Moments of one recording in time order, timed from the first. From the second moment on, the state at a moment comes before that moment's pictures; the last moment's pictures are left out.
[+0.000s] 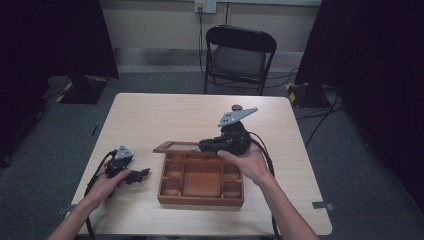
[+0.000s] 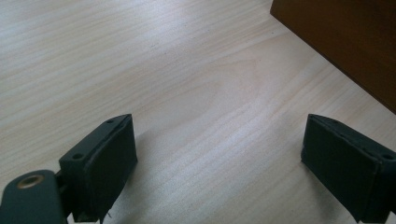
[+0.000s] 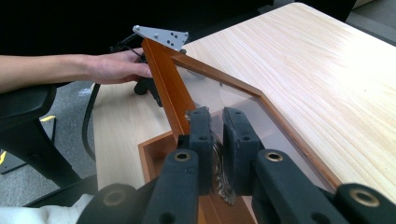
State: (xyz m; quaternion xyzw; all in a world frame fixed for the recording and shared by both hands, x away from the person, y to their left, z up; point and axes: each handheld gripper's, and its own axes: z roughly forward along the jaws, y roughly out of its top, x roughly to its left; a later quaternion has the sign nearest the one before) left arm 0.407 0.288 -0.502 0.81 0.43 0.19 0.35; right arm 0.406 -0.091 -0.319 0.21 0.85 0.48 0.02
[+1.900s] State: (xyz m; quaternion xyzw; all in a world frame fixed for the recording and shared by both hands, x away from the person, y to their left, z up) left arm 0.407 0.288 -0.502 0.81 0.43 0.19 0.35; right arm 0.426 -0.092 -0.302 0.24 0.84 0.49 0.05
